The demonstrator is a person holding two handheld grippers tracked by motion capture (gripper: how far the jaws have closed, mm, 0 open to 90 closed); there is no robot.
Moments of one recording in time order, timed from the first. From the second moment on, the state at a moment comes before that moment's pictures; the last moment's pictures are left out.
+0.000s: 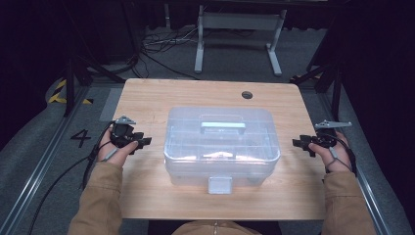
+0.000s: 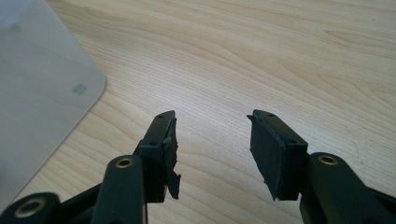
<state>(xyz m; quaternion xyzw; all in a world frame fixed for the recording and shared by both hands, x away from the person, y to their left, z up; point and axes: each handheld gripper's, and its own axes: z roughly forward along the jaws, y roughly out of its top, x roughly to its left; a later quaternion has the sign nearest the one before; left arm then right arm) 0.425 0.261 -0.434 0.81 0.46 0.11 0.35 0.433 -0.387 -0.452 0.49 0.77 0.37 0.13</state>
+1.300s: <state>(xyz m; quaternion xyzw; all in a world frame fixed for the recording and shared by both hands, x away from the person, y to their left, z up) 0.430 0.259 -0.472 0.84 0.42 0.10 0.32 0.444 -0.384 -0.493 0.48 0.78 0.37 0.17</state>
